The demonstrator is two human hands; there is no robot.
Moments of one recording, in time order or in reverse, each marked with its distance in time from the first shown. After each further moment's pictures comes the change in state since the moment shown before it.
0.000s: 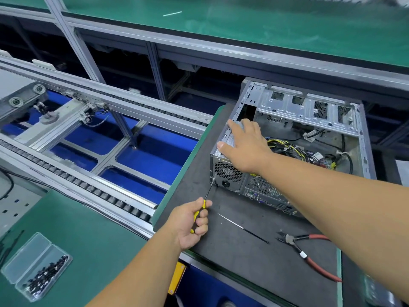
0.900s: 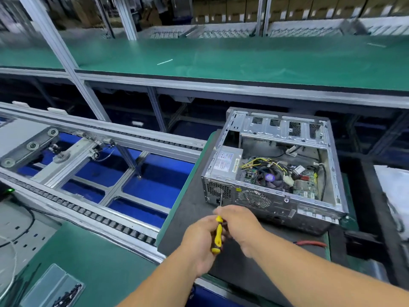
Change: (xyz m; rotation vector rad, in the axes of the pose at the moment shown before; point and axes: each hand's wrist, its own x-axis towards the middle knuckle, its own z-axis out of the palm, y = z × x) left_hand -0.084 -0.017 0.079 0.275 0.016 0.177; right_hand -0.131 -0.018 0.052 1.253 -0.172 0.558
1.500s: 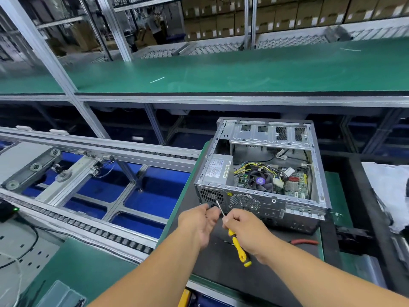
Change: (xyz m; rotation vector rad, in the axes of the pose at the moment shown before) left_hand 0.044 0.030 0.024 -0.157 0.298 0.072; right_hand -0.028 0.003 -0.044 -0.295 -0.009 -0.242
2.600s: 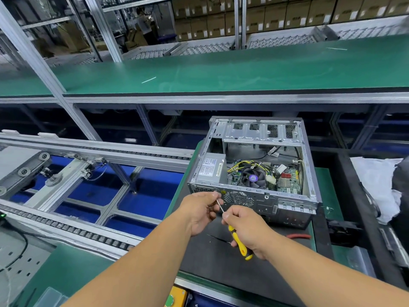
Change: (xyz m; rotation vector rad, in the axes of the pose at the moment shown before) left_hand -0.005 0.018 0.016 0.358 -0.390 0.044; right_hand 0.005 0.011 -0.008 0.143 0.009 0.051
